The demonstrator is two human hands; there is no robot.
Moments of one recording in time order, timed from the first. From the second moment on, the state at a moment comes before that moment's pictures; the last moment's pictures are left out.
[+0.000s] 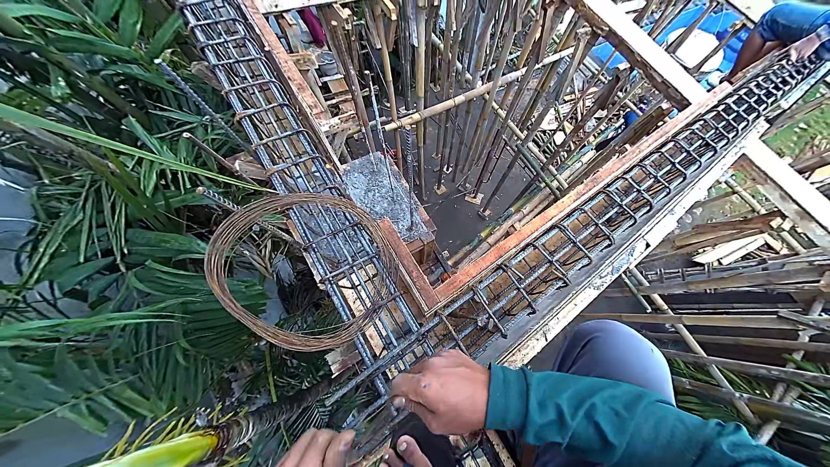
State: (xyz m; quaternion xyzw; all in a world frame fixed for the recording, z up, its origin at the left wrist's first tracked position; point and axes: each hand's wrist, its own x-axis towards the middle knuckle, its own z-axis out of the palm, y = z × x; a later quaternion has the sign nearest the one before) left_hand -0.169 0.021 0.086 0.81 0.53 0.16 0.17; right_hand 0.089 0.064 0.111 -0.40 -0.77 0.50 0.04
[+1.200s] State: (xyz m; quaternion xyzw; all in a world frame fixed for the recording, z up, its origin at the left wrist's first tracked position) left_hand -0.149 0.024 0.058 0.62 0.66 0.00 0.42; right_hand 0.099 0.061 0.109 -0.48 -0.77 0.42 -0.05
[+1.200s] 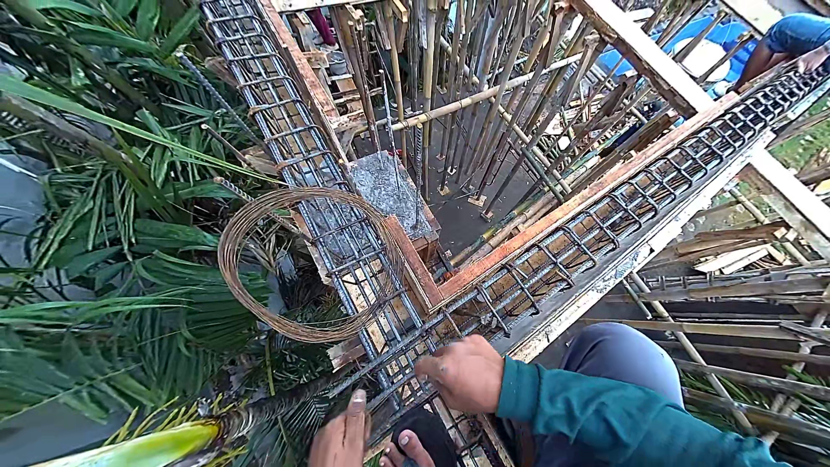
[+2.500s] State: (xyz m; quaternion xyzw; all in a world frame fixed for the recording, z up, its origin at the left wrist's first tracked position) left_hand -0.174 0.064 -0.063 0.64 0.67 -0.10 0.36; right_hand 0.162 0.103 0.063 -0.70 -0.62 0.29 -0.19
